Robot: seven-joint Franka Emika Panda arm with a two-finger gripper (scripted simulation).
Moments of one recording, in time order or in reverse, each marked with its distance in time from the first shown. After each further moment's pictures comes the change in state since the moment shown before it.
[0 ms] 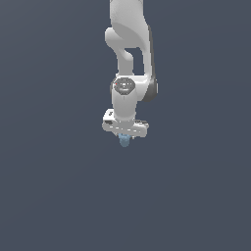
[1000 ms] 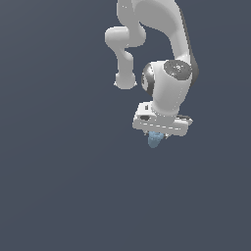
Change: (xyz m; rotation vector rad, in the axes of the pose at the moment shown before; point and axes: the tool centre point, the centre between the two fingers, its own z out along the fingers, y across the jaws) arm 0.018 -0.138 -0.077 0.000 0.000 -0.002
